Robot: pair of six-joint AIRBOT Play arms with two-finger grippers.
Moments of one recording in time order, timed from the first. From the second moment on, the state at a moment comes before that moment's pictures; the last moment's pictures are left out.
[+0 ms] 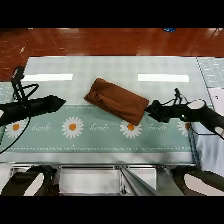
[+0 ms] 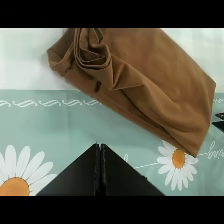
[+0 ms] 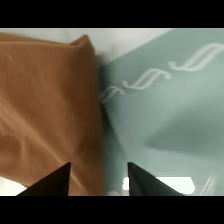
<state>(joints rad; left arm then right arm) 0.00 -0.72 0.65 0.89 -0.91 -1.40 0.01 -1.27 0.60 -0.60 0.78 1.45</state>
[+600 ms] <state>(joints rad) -0.01 -0.73 0.65 0.89 -0.91 -1.40 0.20 -1.54 1.08 -0.46 0.88 1.31</state>
